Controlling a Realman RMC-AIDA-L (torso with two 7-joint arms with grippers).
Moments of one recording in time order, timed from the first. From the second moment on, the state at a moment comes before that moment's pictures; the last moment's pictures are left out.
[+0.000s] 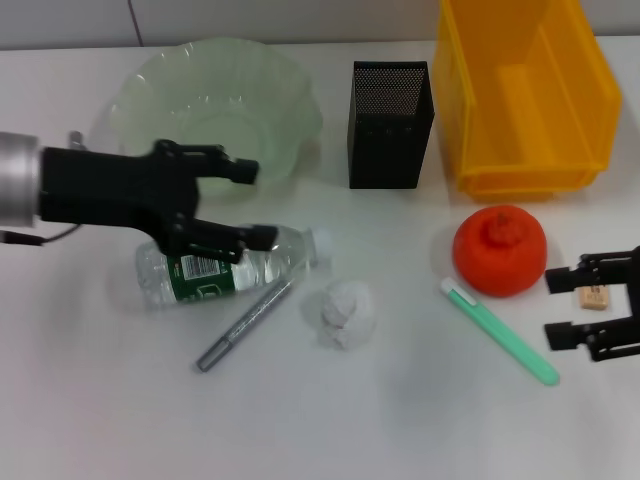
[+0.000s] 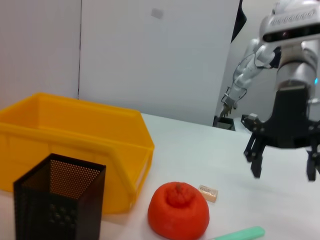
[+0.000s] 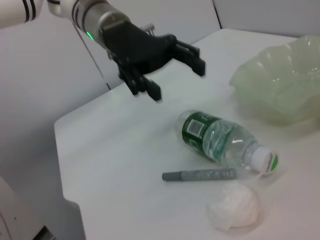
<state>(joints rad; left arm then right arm) -0.65 -2.06 0.62 0.81 2.19 1.79 -1.41 0.41 2.04 -0.61 -1.02 -2.20 -1.99 1.62</state>
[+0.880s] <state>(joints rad) -0.79 -2.08 0.70 0.30 2.04 1.44 -1.21 0.43 2.02 -0.48 -1.47 -2.19 -2.16 1.88</state>
